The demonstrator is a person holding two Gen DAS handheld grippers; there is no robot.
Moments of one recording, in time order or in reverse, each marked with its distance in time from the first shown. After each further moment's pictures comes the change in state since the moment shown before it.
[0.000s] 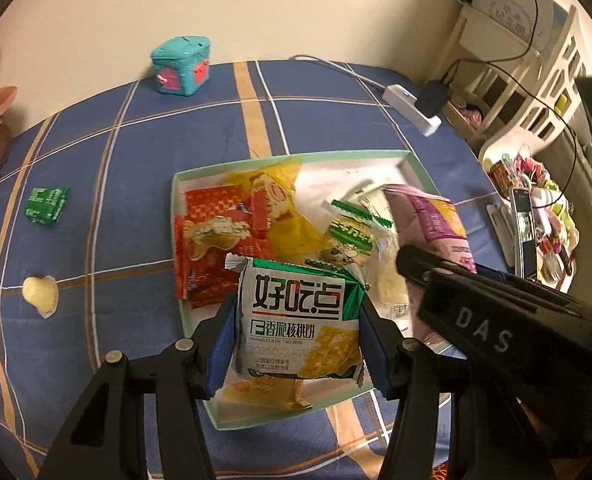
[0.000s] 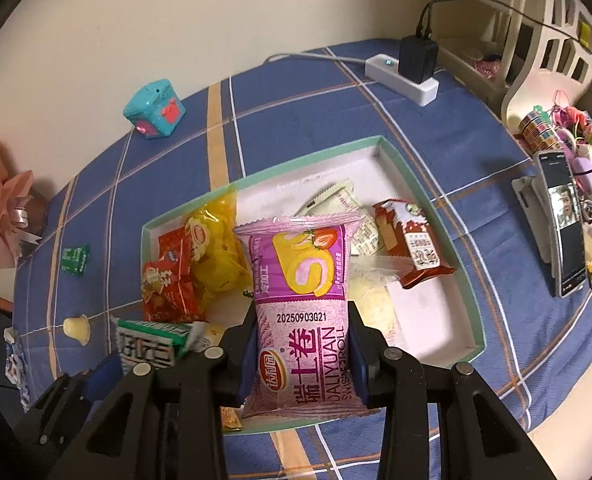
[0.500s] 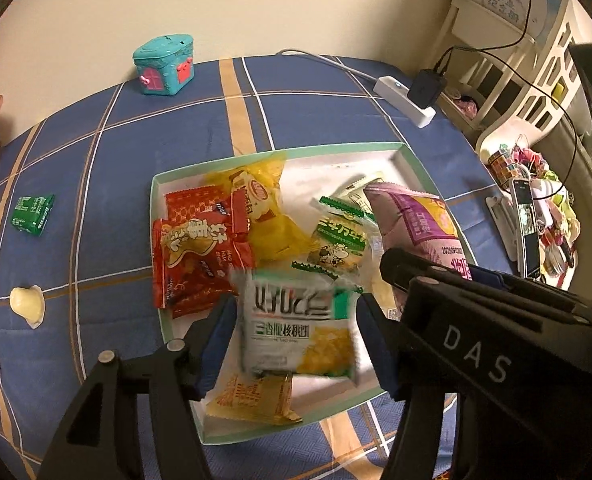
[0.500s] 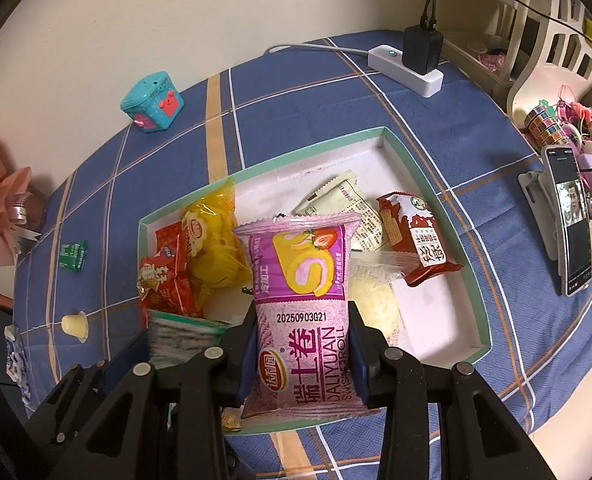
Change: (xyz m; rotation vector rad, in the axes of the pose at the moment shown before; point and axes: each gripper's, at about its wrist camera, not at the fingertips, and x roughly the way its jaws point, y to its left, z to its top) left arm 0.013 -0.009 0.003 0.022 0.000 -0.005; right arm 0.006 0.000 0.000 0.000 0.019 0.004
